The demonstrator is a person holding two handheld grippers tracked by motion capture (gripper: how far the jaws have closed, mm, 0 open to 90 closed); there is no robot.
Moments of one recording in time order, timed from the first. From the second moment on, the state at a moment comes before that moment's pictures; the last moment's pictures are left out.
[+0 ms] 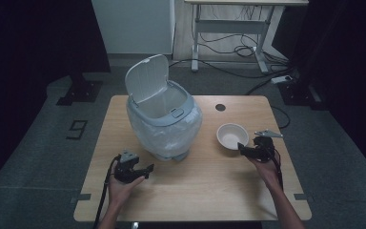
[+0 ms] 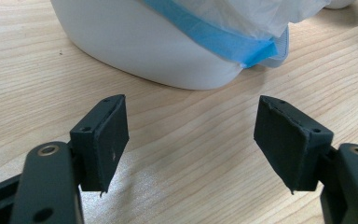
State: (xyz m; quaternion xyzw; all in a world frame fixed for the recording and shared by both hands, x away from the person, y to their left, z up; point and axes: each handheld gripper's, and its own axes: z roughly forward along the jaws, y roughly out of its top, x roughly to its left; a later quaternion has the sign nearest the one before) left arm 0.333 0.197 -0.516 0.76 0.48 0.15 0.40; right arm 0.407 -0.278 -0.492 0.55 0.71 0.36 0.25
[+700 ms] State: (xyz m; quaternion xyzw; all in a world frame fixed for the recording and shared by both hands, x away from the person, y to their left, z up) left arm 0.334 0.194 -0.519 0.77 0.47 0.15 0.40; right arm 0.447 -0.270 -0.534 0.58 0.72 0.32 0.20
